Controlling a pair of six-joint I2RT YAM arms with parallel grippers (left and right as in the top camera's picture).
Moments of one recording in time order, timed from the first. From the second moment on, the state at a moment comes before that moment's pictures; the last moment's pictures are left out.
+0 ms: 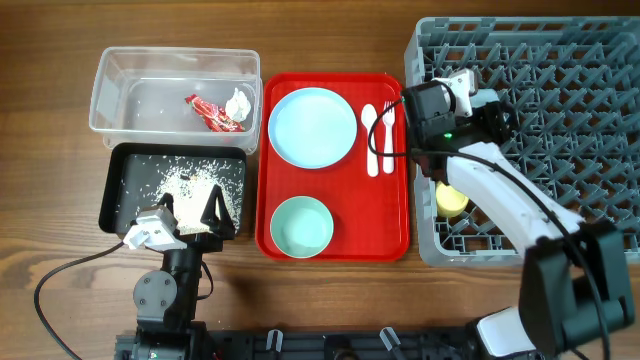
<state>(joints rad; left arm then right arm) -0.08 0.02 0.01 -0.06 -0.06 -0.42 0.33 1.65 1.06 -0.46 1.06 -0.11</state>
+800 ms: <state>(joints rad) -0.08 0.02 0.01 -0.06 -0.06 -0.42 0.68 1.41 1.13 -0.59 0.04 0.21</state>
